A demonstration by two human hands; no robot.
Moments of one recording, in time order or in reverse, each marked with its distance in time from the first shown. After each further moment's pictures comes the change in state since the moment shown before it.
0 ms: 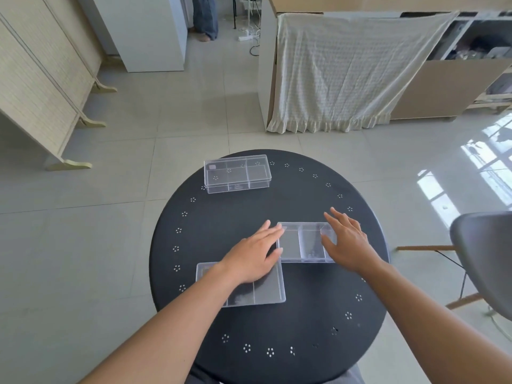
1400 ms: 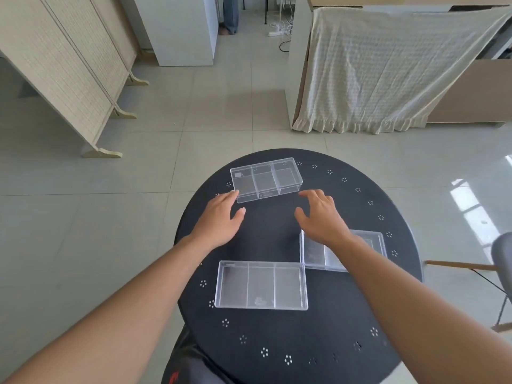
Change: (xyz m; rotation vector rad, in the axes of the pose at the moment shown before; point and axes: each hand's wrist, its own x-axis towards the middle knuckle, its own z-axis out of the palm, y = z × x) left_hand -0.018 -0.096 -0.080 -0.110 0.335 -0.369; right_hand 0.063 -0.122 0.014 0.169 0.043 -0.163
